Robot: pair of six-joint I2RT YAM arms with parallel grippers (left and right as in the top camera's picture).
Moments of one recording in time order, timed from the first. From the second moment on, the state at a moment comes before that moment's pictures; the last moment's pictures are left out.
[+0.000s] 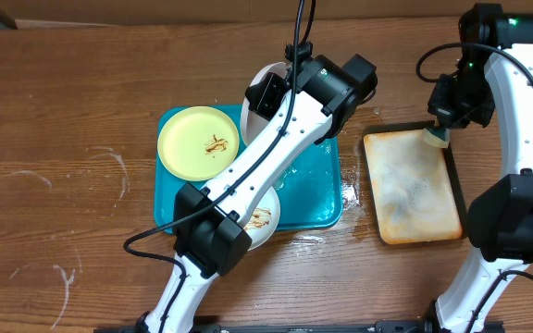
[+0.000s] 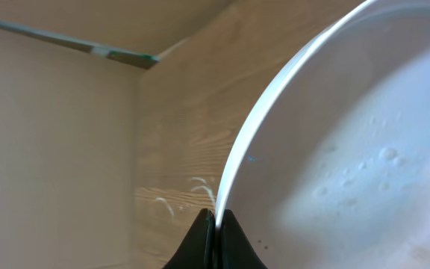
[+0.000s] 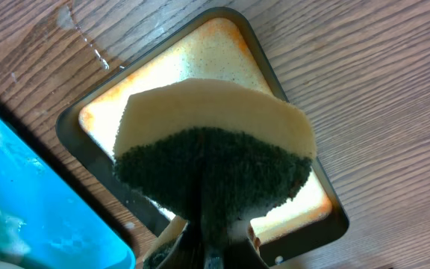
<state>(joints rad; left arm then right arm) -0.73 2.26 2.35 -1.69 -1.01 -0.49 -0.07 2.05 2.04 -1.59 0.02 0.40</state>
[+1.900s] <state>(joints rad) -0.46 2.26 2.36 -1.60 -0.57 -0.55 -0.08 2.05 2.04 -1.57 0.02 0.40</state>
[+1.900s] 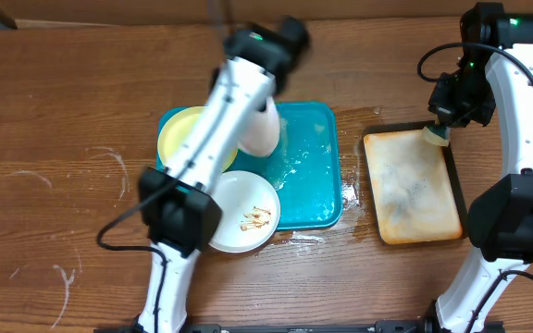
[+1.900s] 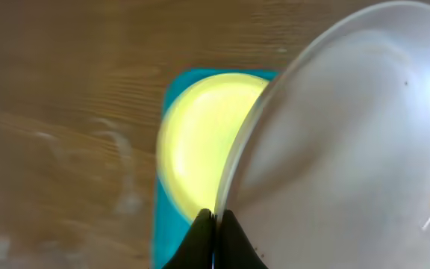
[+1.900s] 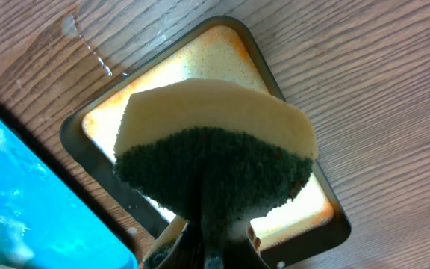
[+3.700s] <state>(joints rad) 0.67 2.10 1.58 -1.05 0.07 -0.40 -0.08 2.05 2.04 -1.59 0.00 0.36</state>
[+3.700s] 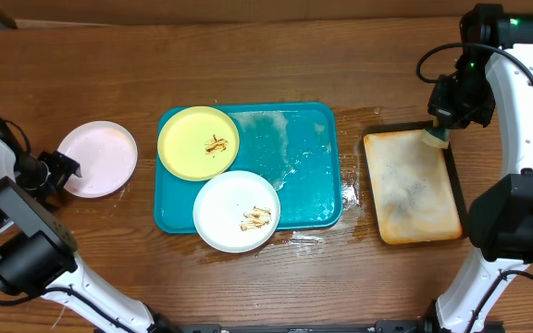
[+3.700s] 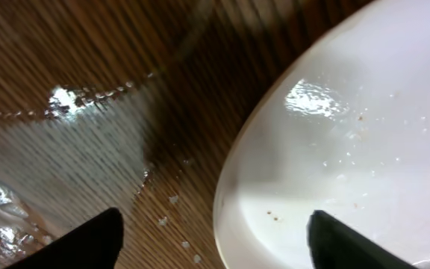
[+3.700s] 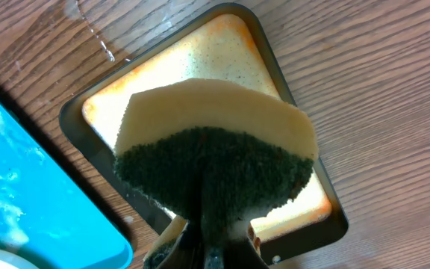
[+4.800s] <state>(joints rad) -0.10 1.70 1.28 -1.10 0.00 -0.44 -0.08 2.05 2.04 -1.59 -0.01 0.33</state>
